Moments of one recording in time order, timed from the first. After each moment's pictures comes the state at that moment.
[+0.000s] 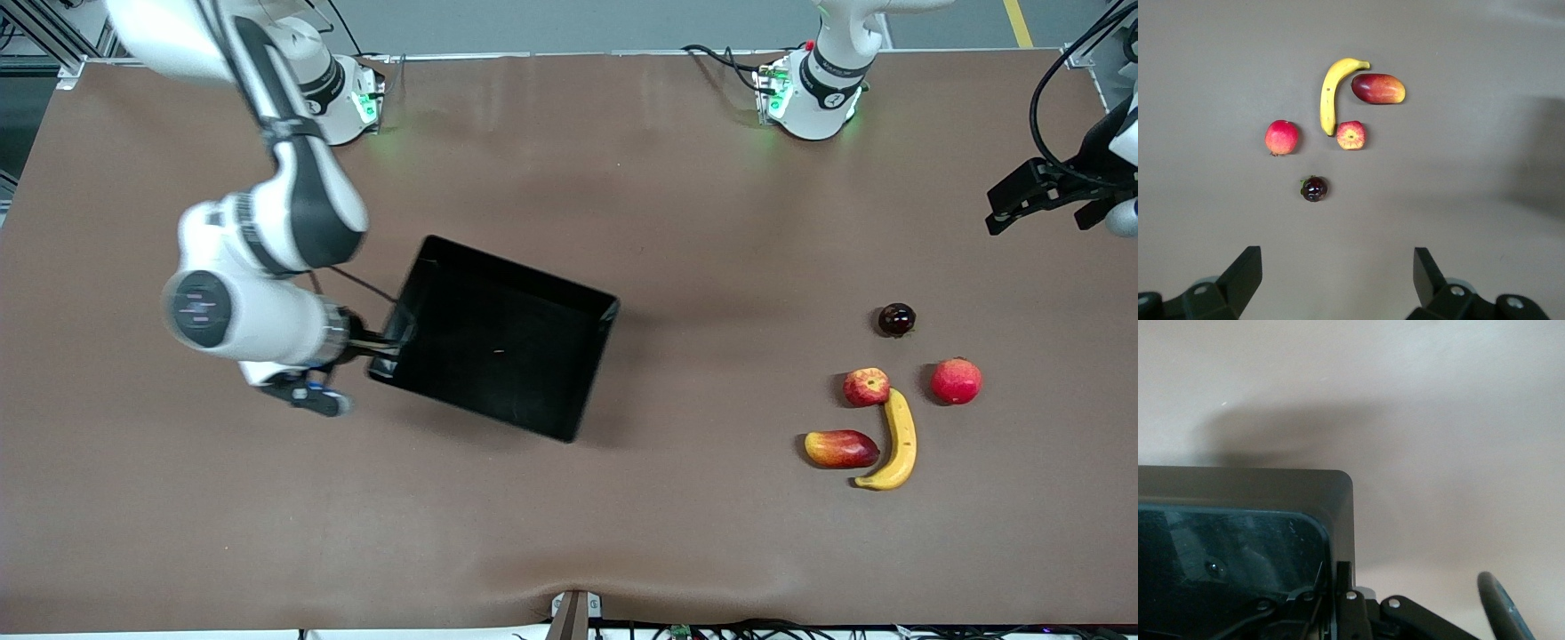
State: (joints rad) left arm -0.03 0.00 -0.04 -1.48 0.04 1.52 -0.10; right arm 0.36 0.44 -0.12 -1.50 0.23 1.78 0.52
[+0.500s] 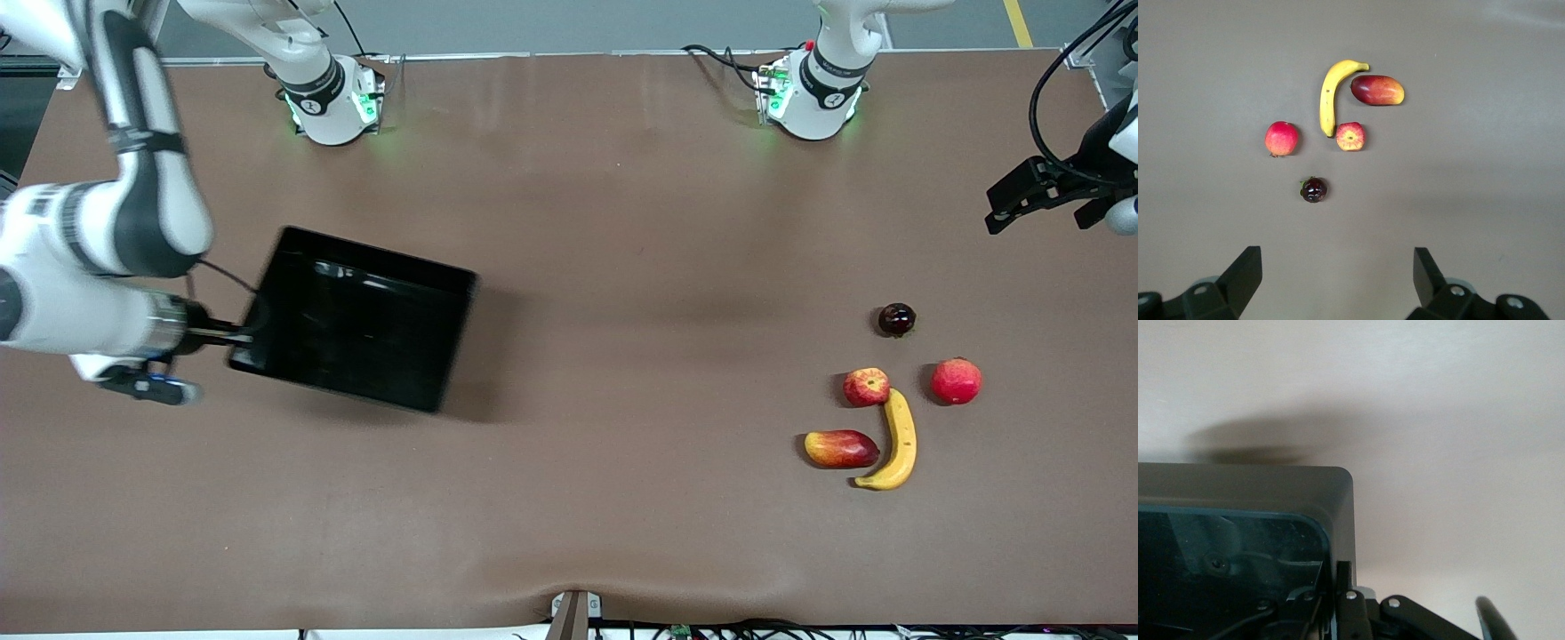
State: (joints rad) left arm -0.03 0.00 -0.04 -1.47 0.04 1.52 -0.10; right arm 0.04 0.32 -0.12 -1.72 0.11 1.80 0.07
